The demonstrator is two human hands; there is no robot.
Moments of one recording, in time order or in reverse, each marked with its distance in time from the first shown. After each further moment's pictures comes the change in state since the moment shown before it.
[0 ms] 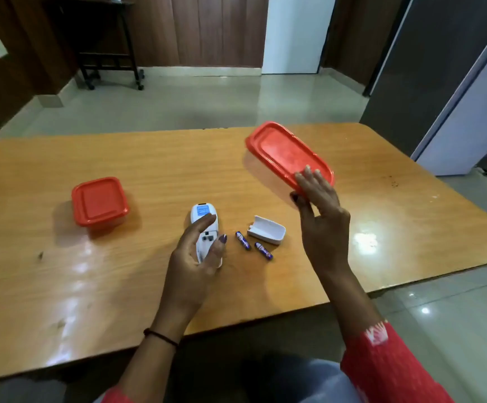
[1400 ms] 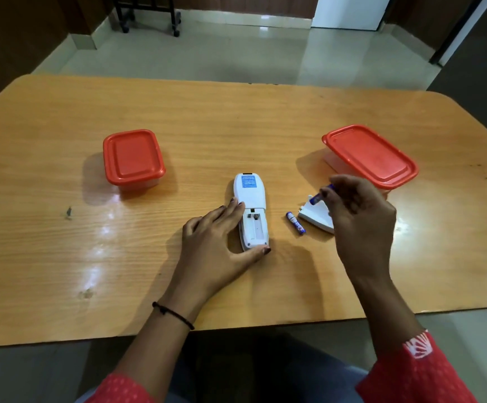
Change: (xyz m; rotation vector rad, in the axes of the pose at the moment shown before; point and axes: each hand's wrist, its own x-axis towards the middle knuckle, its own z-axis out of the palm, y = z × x) left_hand 0.022 -0.051 -0.031 0.765 -0.159 0.037; right_hand -0.019 -0.022 0.044 0.196 -0.117 0.297
